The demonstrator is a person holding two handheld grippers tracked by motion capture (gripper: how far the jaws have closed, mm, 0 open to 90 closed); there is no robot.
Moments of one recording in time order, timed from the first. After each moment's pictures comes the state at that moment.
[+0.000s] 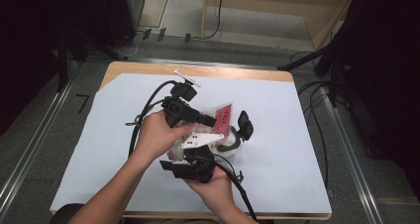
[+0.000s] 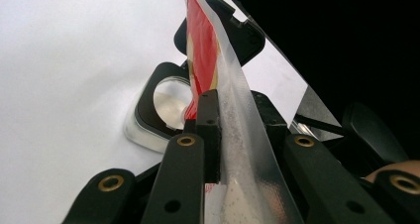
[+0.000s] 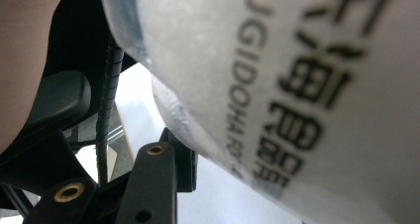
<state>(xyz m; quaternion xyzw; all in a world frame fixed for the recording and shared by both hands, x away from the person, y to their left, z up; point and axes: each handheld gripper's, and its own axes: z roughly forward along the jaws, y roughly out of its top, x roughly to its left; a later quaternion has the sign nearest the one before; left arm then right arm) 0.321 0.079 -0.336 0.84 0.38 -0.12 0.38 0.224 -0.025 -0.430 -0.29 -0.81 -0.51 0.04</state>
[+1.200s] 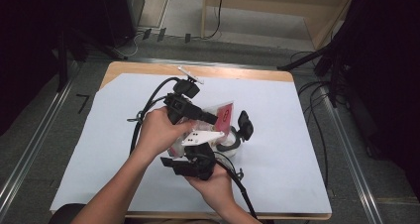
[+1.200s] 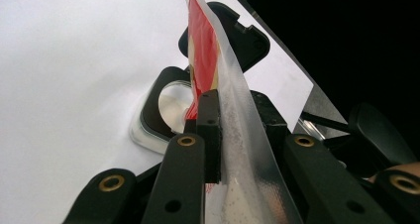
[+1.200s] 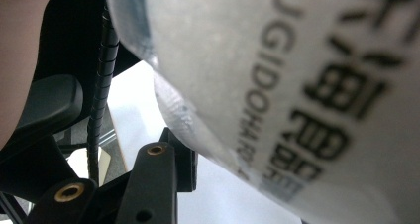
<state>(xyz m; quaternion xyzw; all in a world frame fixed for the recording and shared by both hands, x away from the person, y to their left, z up) 0.327 0.074 -0.332 0.84 0.38 -0.11 0.37 0.229 -0.025 -0.428 -0.29 -0.81 -0.51 0.02</state>
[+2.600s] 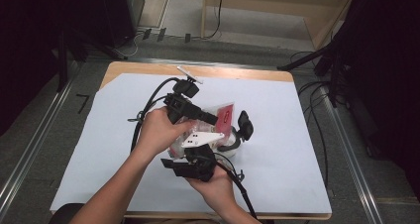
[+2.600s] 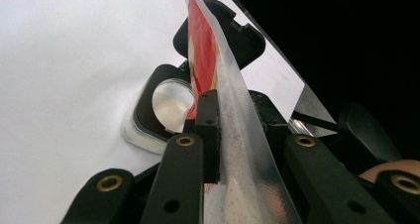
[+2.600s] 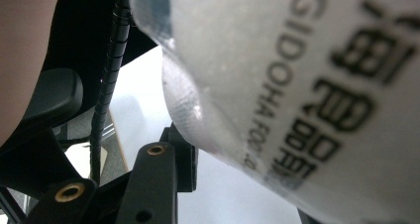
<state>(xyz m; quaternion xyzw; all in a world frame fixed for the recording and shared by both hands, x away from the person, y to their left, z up) 0.331 0.074 -0.334 0.84 0.38 -0.13 0.37 0.226 -0.027 -0.426 -0.28 -0.82 -0.51 0.02</state>
